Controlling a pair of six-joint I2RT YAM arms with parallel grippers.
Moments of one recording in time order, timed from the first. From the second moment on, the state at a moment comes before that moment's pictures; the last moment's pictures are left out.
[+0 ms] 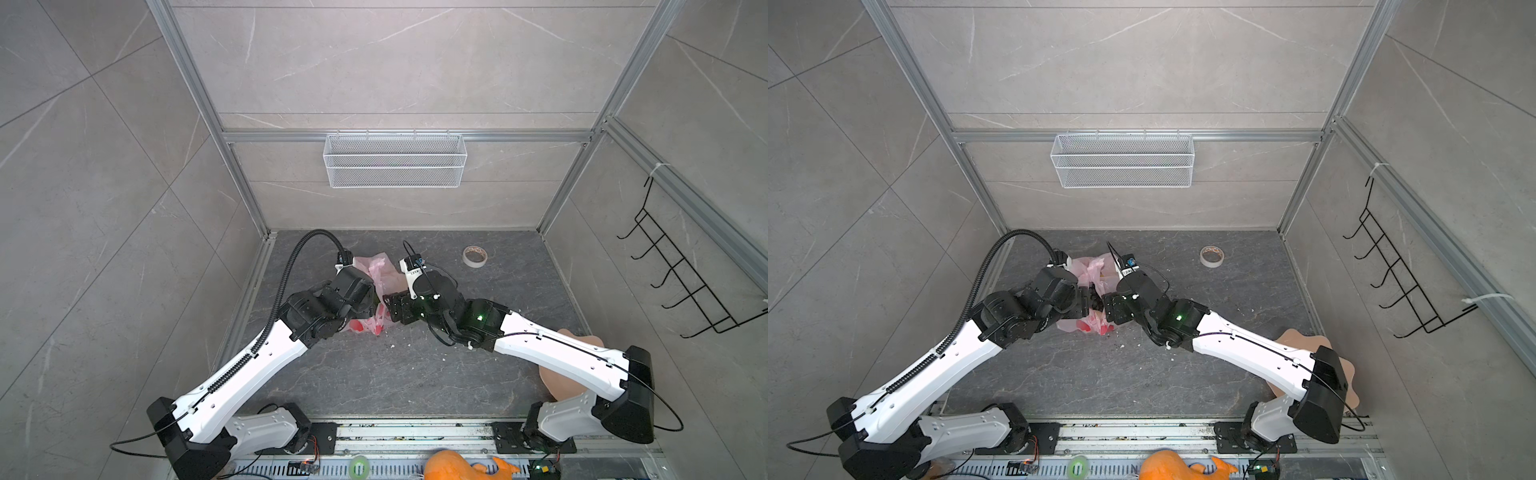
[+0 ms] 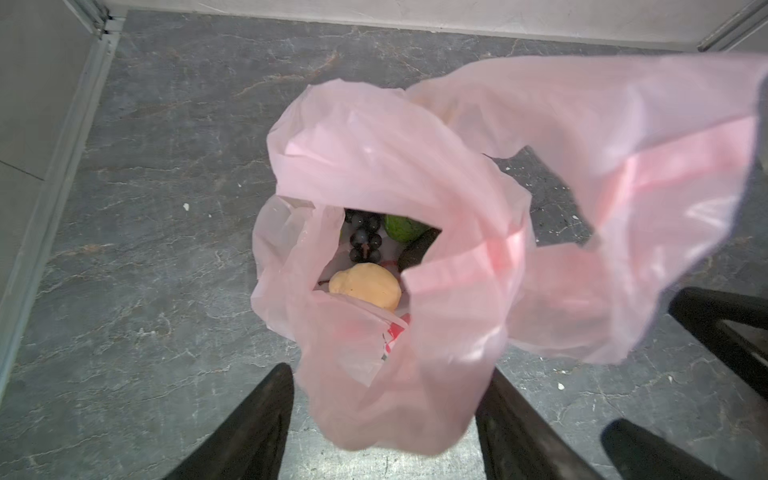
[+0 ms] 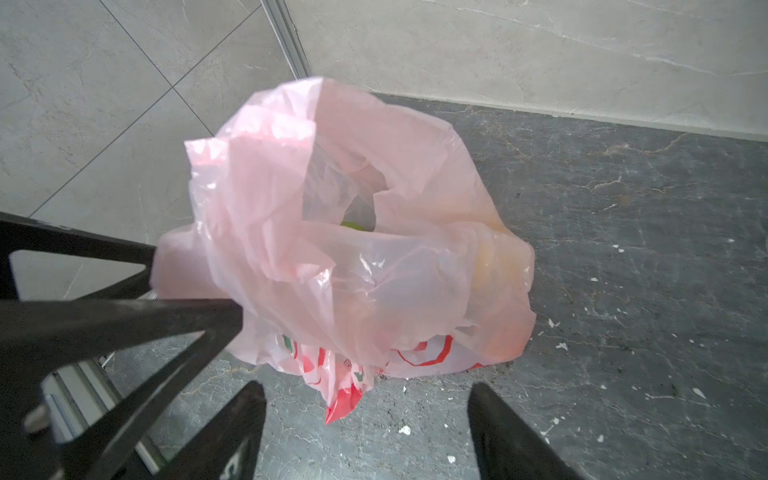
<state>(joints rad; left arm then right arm) -0.79 1.18 1.30 -0.99 -0.40 -0.60 1.01 1.46 1.32 -0.41 0.27 0.45</state>
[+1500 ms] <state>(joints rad) -0.08 1.11 0.88 -0.80 0.01 -0.70 0.68 1.49 1.01 -0.20 0.11 0.74</state>
